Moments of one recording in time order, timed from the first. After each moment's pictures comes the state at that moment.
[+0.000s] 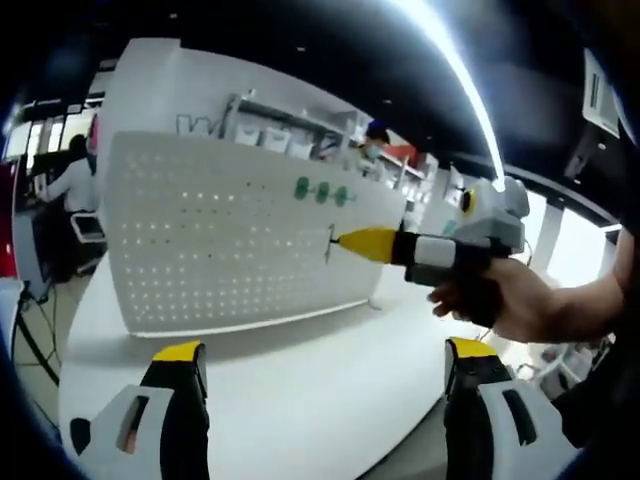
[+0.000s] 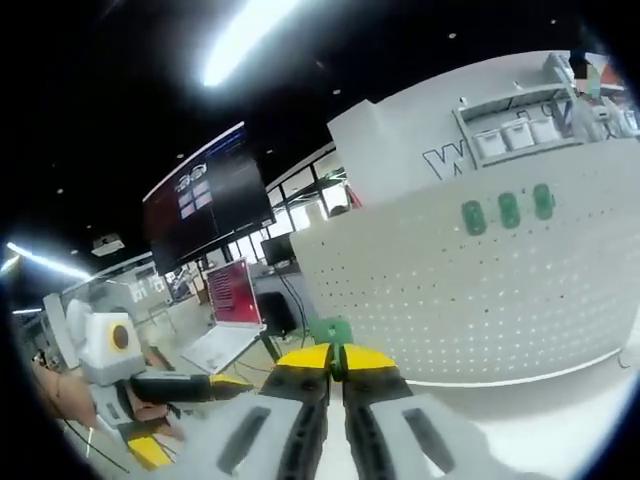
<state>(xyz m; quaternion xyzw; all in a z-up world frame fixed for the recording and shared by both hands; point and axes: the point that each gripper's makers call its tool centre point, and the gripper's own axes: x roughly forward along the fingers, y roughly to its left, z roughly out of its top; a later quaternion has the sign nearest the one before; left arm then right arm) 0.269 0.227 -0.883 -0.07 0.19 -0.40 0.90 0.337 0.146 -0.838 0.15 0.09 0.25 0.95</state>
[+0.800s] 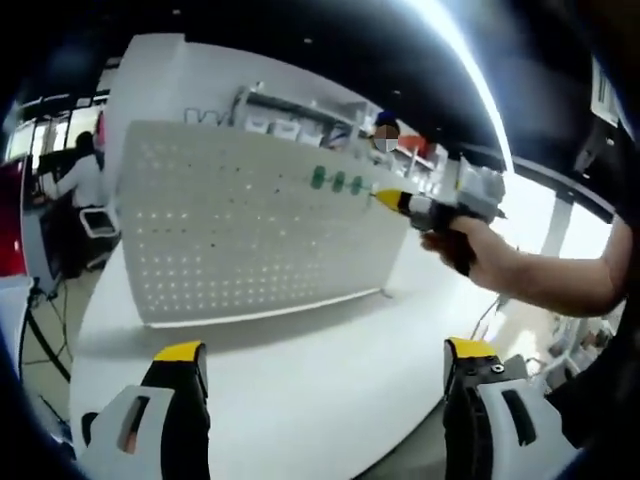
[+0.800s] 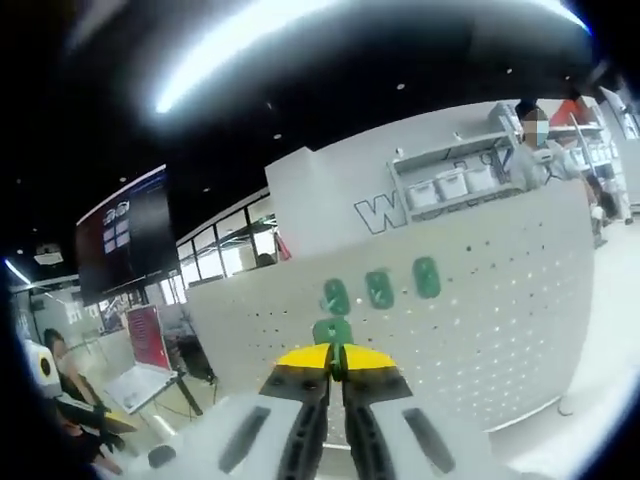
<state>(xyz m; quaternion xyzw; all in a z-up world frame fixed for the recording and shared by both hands) 0.273 0.245 -0.897 -0.06 0.20 -0.37 0.90 0.409 0.009 -0.818 0.13 0.00 0.09 0.99</state>
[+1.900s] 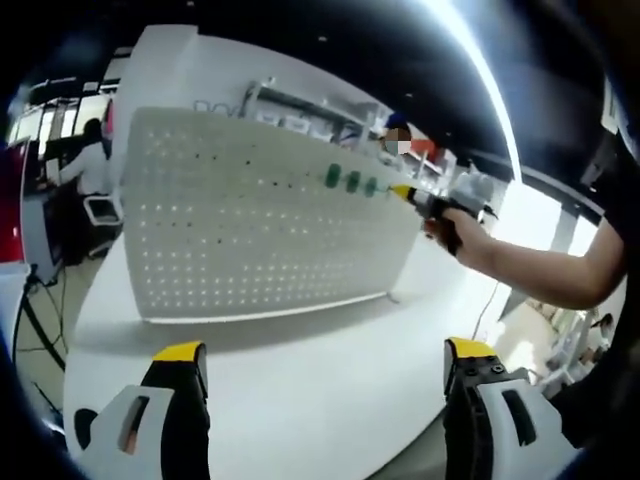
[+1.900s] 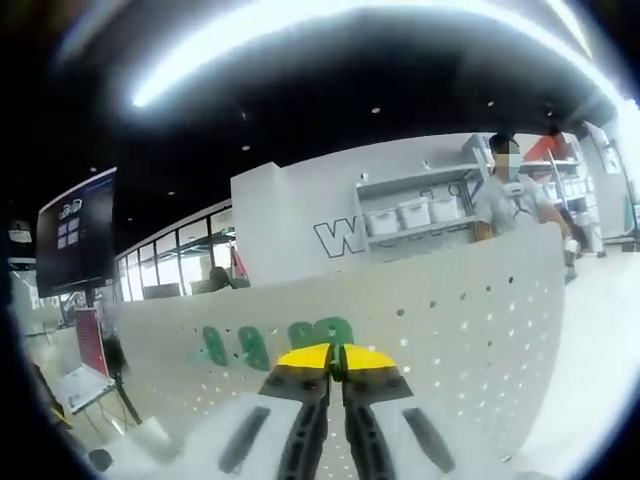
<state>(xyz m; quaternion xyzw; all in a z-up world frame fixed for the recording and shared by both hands) 0.293 0.245 -0.903 -0.07 0.22 -0.36 0.90 0.466 -0.088 -0.800 0.10 -0.04 0.00 0.99</state>
